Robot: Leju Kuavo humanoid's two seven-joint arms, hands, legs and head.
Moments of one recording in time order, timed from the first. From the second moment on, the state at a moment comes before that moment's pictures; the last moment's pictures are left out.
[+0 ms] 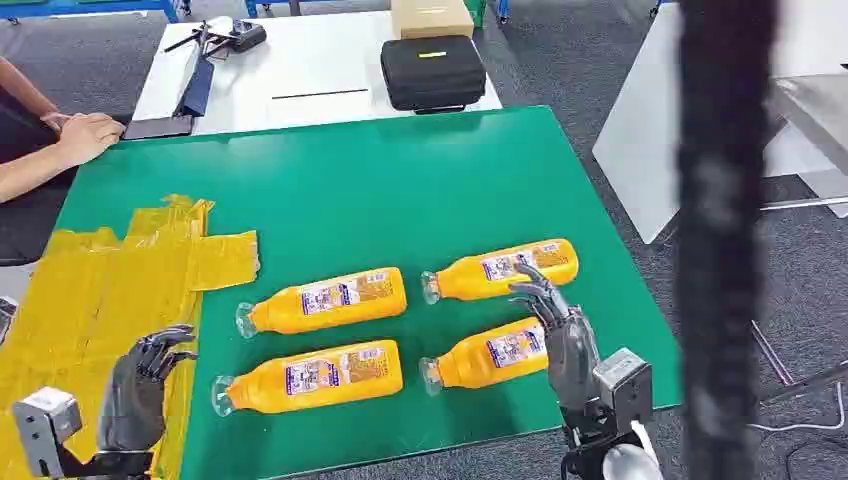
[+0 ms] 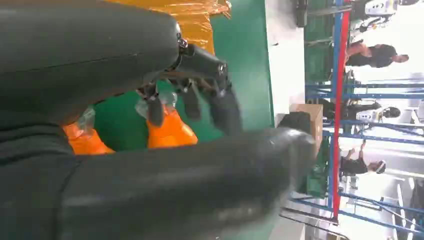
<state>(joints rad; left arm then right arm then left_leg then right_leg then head) 0.25 0.18 -0.14 -1.78 0.19 0.06 -0.35 0.21 -0.10 0.22 -1.88 -0.03 -0.07 -0.33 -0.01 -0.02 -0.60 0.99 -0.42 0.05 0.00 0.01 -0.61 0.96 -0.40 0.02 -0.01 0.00</state>
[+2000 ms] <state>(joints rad) 0.15 0.09 -0.12 -1.78 0.18 -0.08 -0.23 0.05 -0.60 0.23 -1.72 0.84 0.25 -0.08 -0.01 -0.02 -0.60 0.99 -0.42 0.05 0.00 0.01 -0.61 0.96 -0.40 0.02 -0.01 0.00</state>
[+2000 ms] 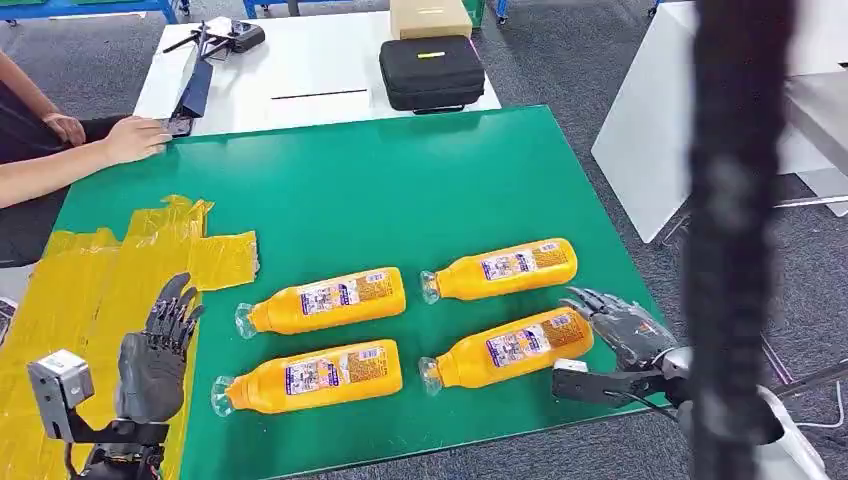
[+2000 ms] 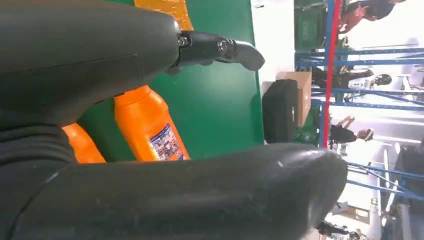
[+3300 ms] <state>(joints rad) 0.10 0.09 -0.14 -1.74 0.18 -0.06 -0.20 -0.20 -0.41 0.57 -1.27 1.01 0.26 0.00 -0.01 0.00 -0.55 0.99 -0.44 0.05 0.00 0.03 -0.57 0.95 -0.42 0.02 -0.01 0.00</state>
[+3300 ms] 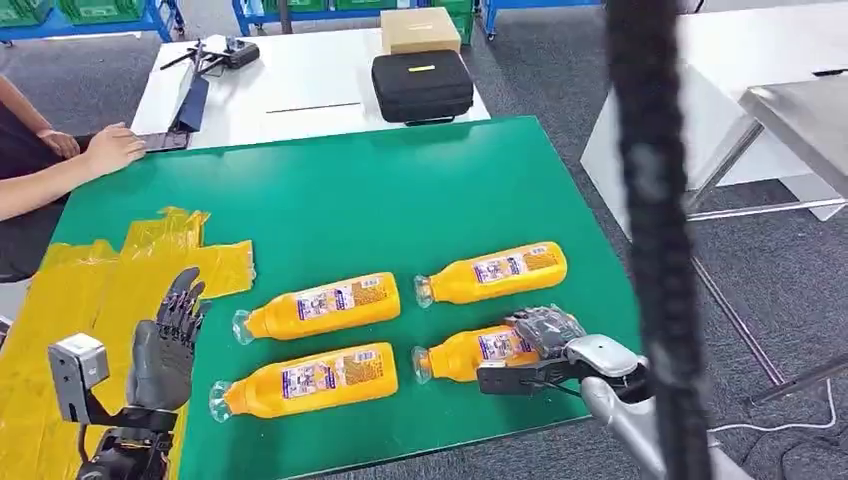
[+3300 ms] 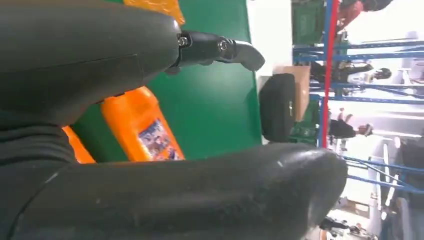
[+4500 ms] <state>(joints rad) 0.00 0.06 -0.26 -1.76 0.49 -0.07 -0.19 -0.25 -0.07 0.27 -1.56 0.01 0.17 -0.06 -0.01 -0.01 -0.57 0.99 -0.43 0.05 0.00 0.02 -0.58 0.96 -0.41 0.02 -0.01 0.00</state>
